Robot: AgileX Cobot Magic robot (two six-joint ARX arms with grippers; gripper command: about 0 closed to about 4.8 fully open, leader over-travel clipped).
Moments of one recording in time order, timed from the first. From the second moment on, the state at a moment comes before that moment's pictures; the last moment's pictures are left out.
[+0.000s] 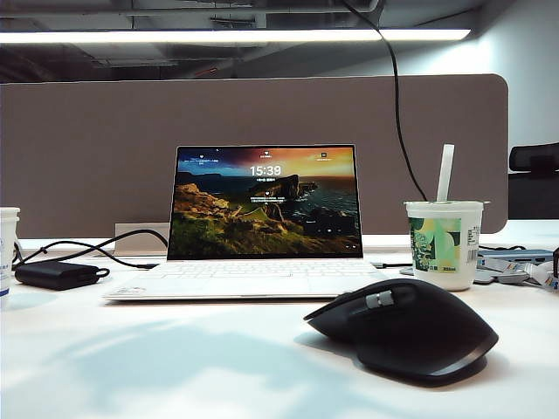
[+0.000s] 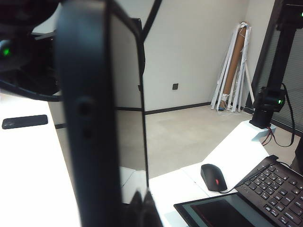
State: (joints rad) left arm -0.51 1.11 1.10 -0.15 1.60 0.12; right arm 0.77 1.31 1.26 0.93 -1.08 0.82
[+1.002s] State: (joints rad) left arm -0.51 1.11 1.10 -0.13 1.24 0.10; right arm 0.59 1.31 1.26 0.88 -1.07 0.76
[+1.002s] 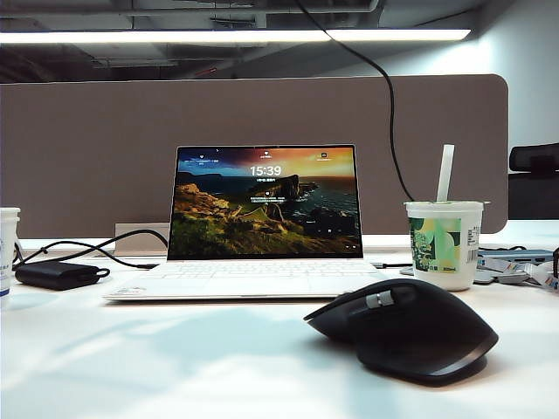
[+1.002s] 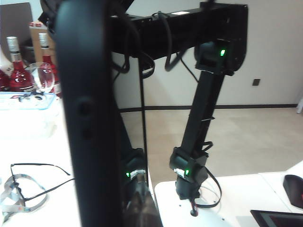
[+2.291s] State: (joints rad) left arm -0.51 1.11 1.10 -0.13 1.52 0.09; right arm 0.70 1.31 1.26 0.94 -1.14 0.78
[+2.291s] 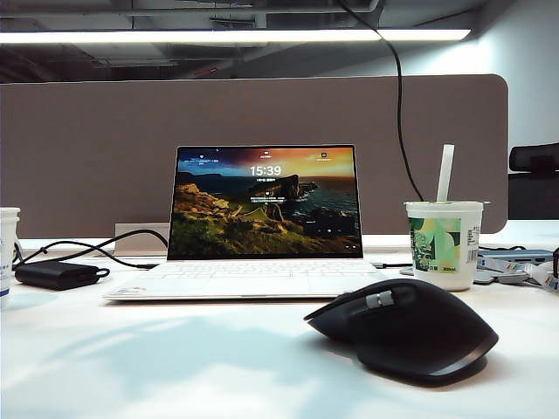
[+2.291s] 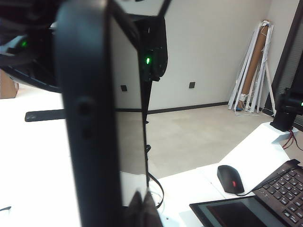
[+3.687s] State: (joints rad) left arm -0.51 1.11 1.10 -0.13 1.55 0.10; right arm 0.73 1.32 1.26 0.99 -1.13 0.80
